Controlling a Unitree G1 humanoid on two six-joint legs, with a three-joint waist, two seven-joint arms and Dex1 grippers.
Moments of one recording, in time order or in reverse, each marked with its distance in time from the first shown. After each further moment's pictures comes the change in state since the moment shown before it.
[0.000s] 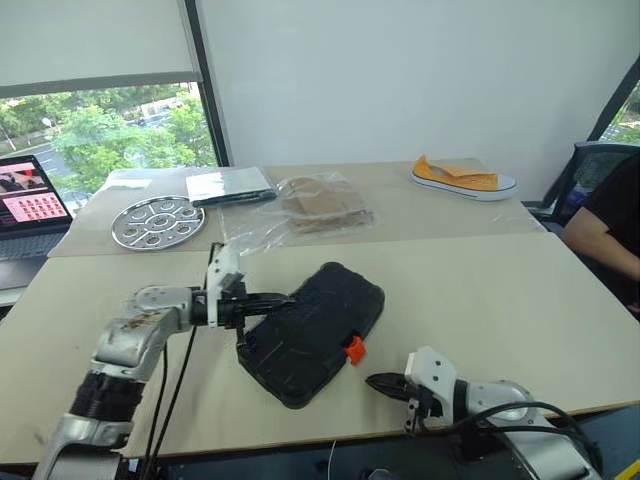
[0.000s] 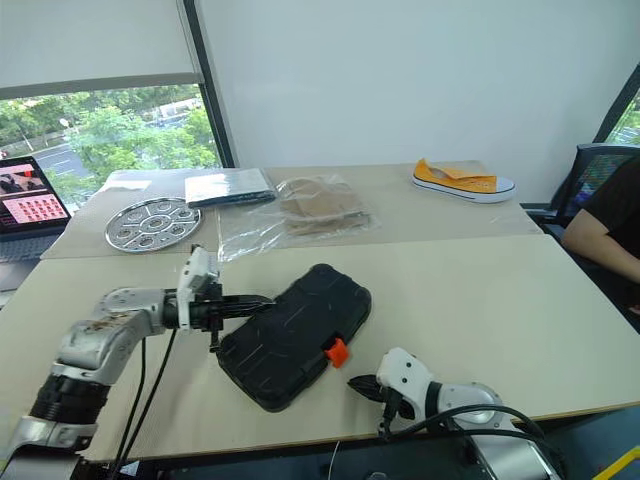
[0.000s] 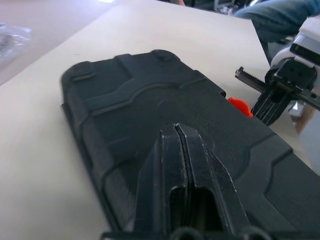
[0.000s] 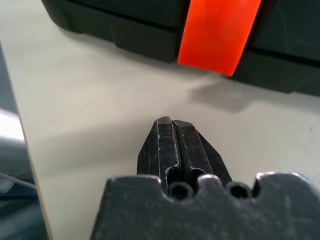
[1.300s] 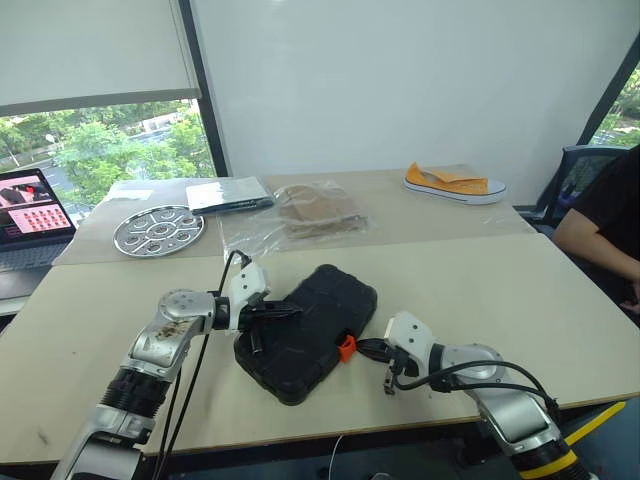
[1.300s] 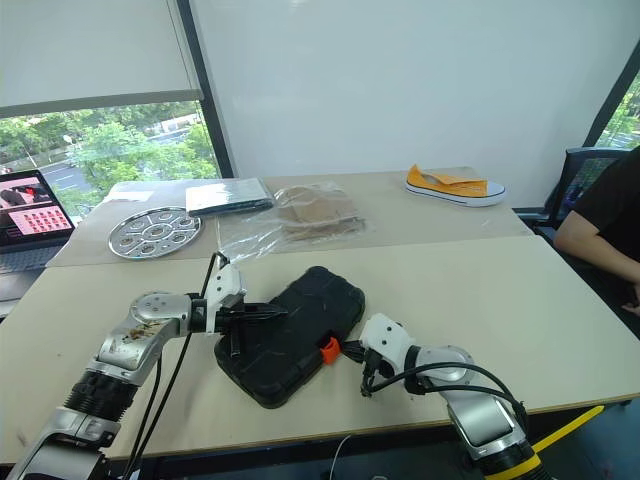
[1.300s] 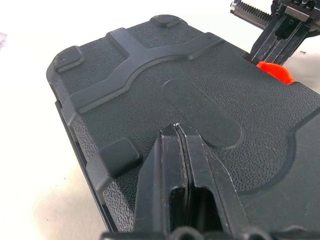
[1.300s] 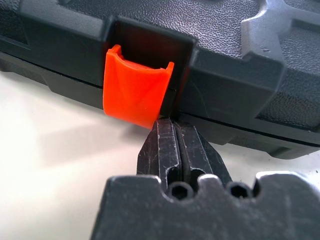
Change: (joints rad) left arm 0.003 -0.039 -0.066 0.129 0.127 -0.188 0.035; right arm -0.206 0.056 0.010 0.116 -0.053 0.054 0.017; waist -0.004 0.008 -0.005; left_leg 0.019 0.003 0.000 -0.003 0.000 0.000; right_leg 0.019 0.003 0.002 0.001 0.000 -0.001
